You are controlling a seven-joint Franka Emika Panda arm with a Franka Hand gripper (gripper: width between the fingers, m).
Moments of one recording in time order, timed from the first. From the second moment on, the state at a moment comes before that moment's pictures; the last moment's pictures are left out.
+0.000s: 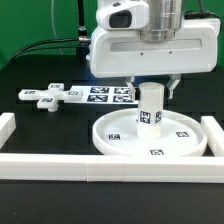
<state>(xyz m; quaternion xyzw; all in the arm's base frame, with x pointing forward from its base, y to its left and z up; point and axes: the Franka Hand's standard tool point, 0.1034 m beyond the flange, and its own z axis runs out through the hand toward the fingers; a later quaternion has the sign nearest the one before) 0.549 0.040 0.074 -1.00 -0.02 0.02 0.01</state>
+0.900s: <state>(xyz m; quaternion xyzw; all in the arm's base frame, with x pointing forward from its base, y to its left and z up) 0.547 0.041 0.073 -0.90 0.44 0.03 0.04</state>
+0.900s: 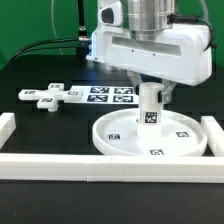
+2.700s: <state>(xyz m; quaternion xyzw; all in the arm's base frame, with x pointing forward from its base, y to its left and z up) 0.551 0.044 0.073 -0.99 -0.11 -0.01 0.05</state>
